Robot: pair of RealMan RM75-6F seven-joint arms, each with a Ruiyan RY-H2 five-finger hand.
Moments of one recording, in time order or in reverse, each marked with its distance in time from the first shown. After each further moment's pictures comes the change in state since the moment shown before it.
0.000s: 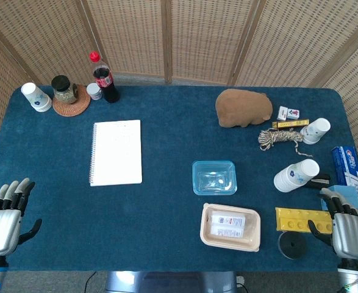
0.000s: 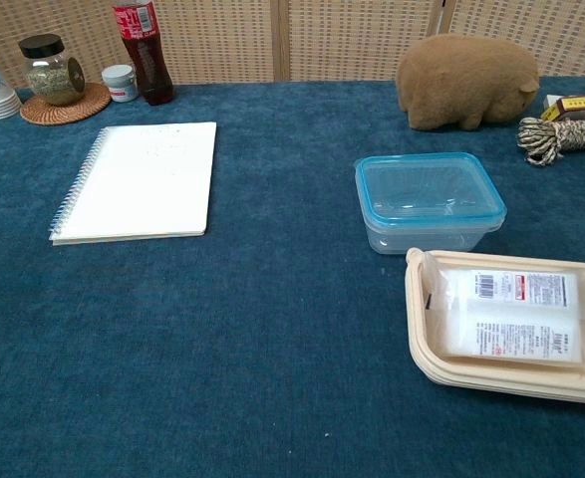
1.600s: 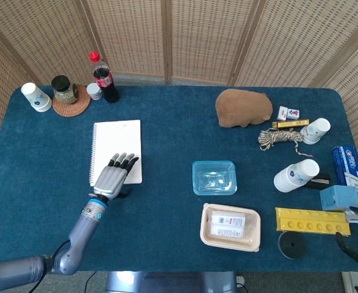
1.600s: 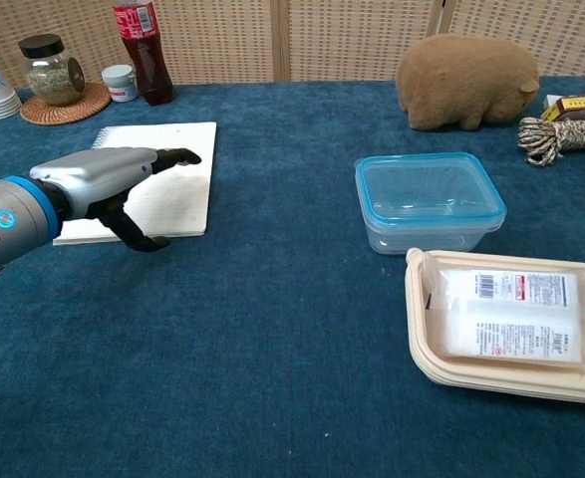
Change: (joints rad) left arm -0.620 -0.480 -0.241 0.300 -0.555 -0.549 0.292; right arm -0.116 0.033 -0.002 0.048 0.030 0.111 0.101
